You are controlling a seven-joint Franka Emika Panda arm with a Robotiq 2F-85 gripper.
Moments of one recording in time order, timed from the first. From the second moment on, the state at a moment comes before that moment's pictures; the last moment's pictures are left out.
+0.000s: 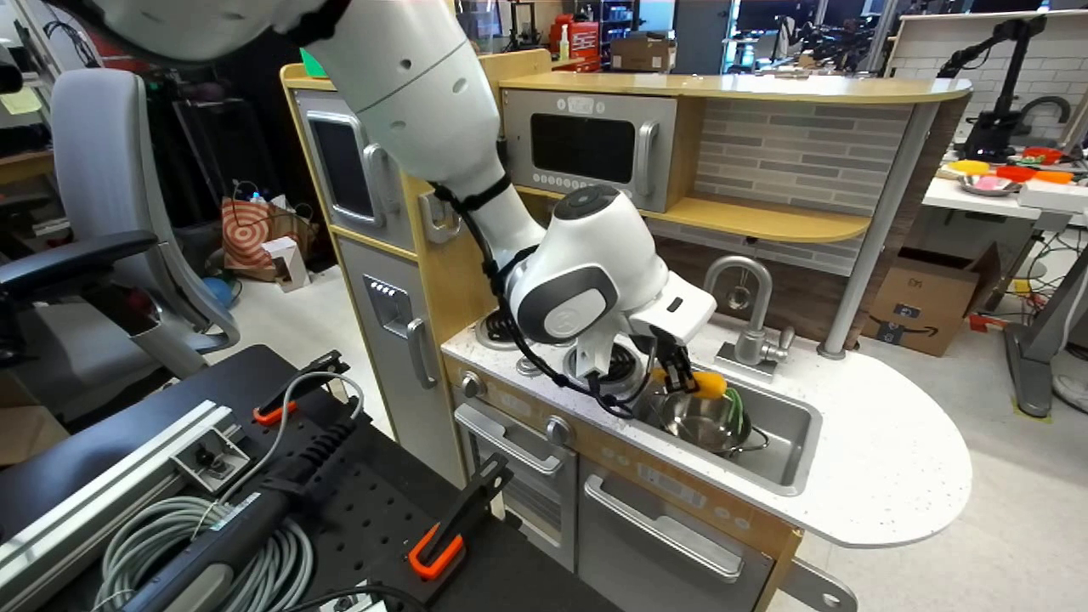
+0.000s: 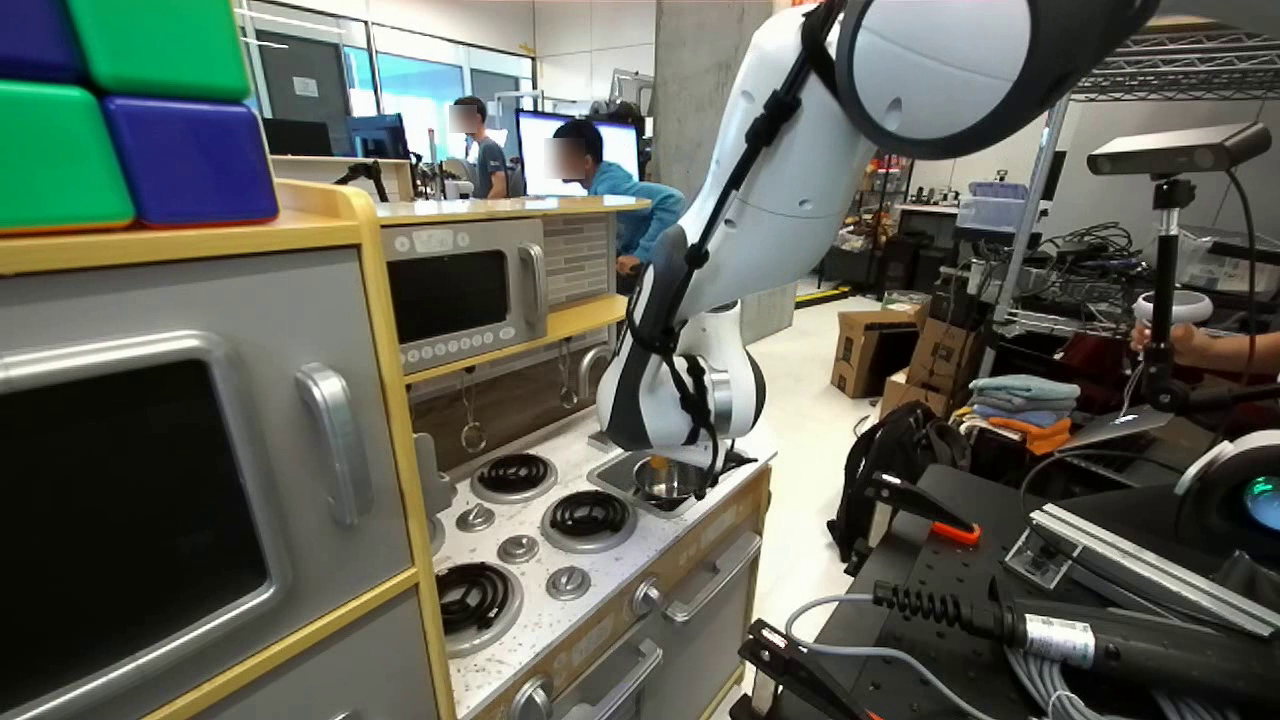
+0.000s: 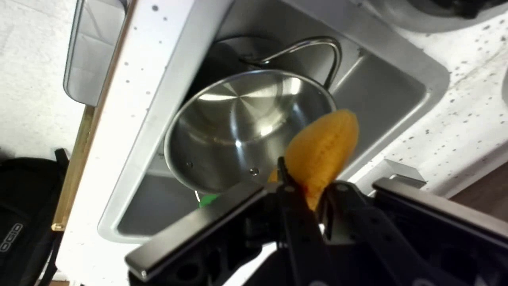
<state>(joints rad) 0.21 1.21 -0.33 -1.61 0.73 3.20 0.42</state>
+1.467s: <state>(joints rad) 0.15 1.05 -0.29 -1.69 0.61 3.14 0.64</state>
